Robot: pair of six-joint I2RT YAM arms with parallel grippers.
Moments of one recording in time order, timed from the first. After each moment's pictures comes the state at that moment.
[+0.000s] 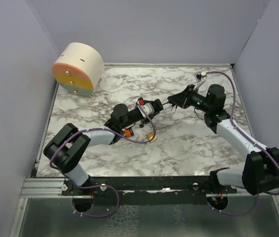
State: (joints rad) left arm -0.68 1.60 0.70 0.94 0.38 0.30; right arm 0.24 1.28 0.80 0.36 -0.66 0.54
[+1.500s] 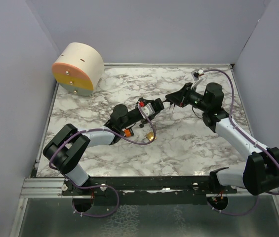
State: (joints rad) left arm -0.69 1.59 0.69 0.97 0.39 0.34; right arm 0.29 1.28 0.84 0.33 -0.60 0.50
